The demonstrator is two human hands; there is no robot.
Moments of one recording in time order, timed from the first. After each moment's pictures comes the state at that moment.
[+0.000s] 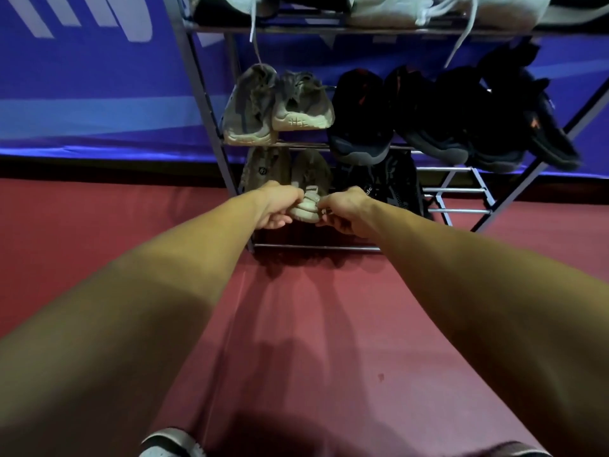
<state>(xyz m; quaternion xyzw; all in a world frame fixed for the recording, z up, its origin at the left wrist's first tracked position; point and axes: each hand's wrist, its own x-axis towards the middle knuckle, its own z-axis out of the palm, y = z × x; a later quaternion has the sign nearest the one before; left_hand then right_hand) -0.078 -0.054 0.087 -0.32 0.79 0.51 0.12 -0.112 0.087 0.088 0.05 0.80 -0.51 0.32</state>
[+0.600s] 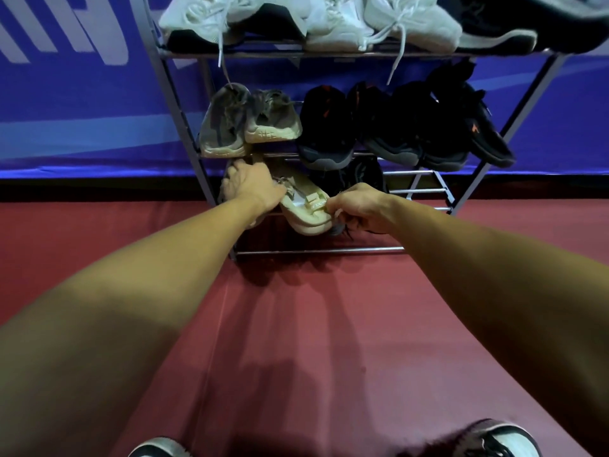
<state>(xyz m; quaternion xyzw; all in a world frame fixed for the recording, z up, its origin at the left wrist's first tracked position) -0.075 -0.032 0.121 -0.25 0.96 0.15 -0.04 -0.107 0.156 0.117 -0.01 0.83 -0.48 0.29</state>
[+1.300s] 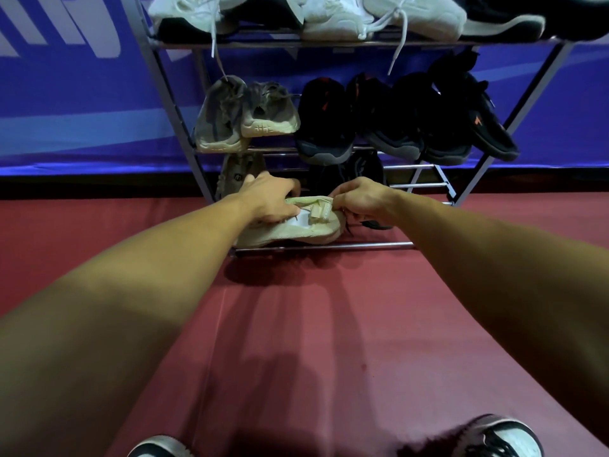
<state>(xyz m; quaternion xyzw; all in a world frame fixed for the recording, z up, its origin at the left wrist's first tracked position) -0.077 -0.032 0.112 0.02 0.99 0.06 0.09 -0.130 0.165 0.097 -0.09 0.86 -0.43 0.26</state>
